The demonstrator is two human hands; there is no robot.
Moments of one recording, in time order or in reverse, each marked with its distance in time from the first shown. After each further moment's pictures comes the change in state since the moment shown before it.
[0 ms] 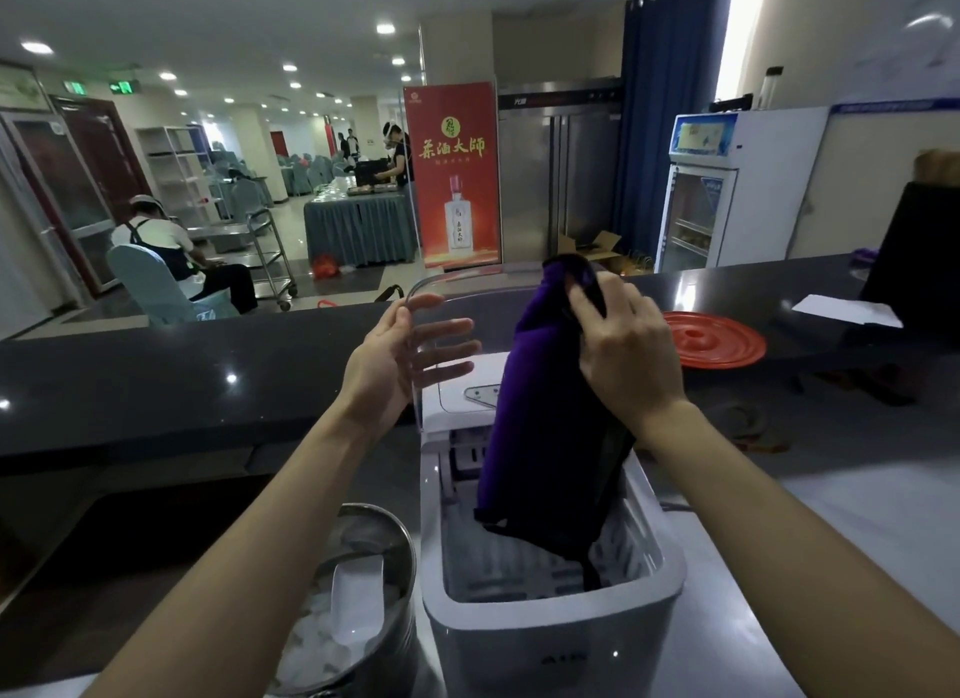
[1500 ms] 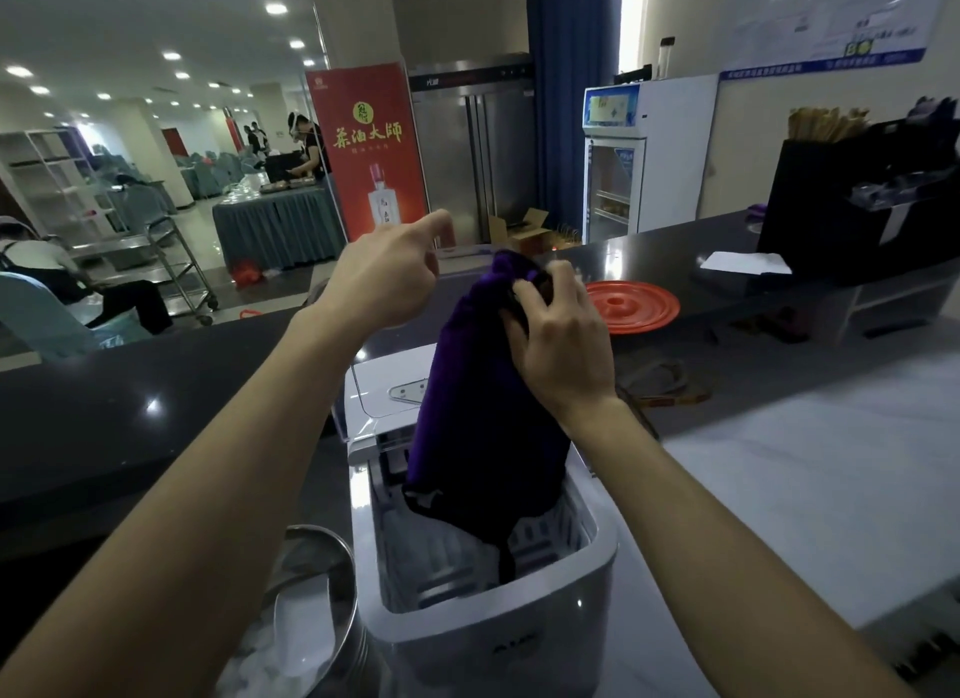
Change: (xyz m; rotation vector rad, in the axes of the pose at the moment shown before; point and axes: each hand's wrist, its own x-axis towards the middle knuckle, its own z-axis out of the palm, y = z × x) left_hand 0.049 0.070 0.101 1.548 -0.123 0.385; right_hand -0.022 -0.009 -0.012 0.115 0.054 0.300
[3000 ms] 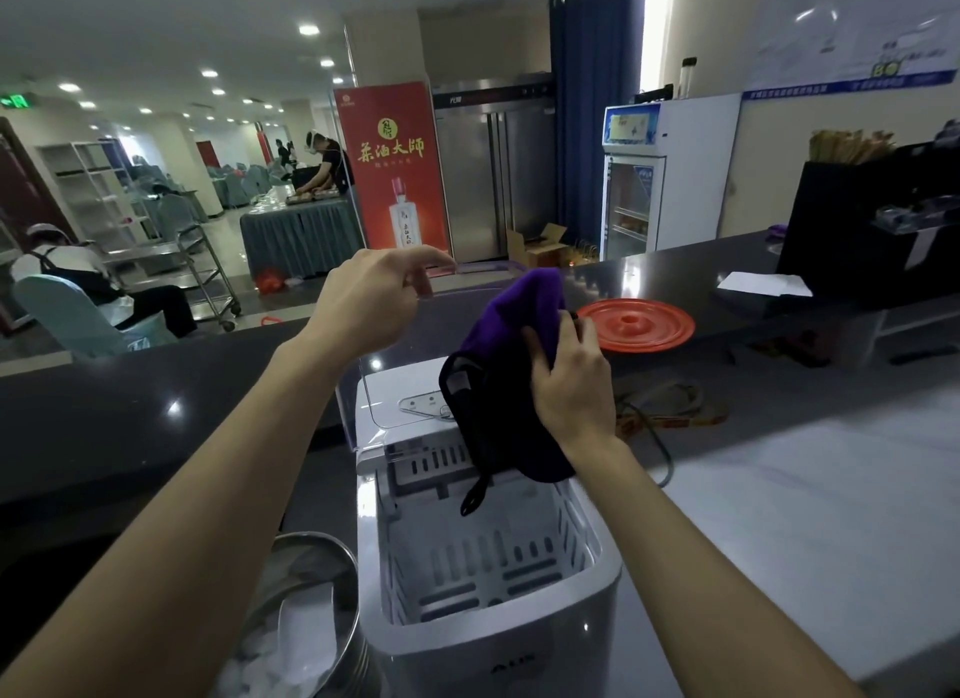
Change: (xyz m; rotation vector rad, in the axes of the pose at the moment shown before) left_hand -0.013 -0.027 0.002 -0.131 0.113 0.024; right_hand -0.020 0.009 0.027 0.422 -0.071 0.343
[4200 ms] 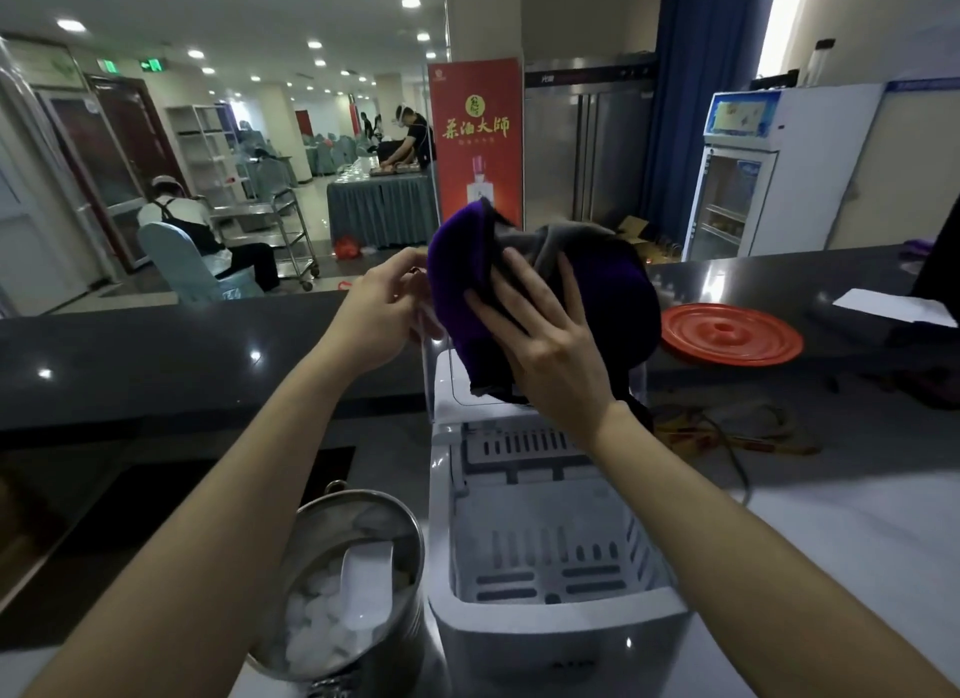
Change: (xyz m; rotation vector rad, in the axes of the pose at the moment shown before) left_hand -0.061 -0.083 -0.002 -0.609 0.063 -0.214; right_hand 0.014 -0.066 0.054 -0.196 0.028 -0.918
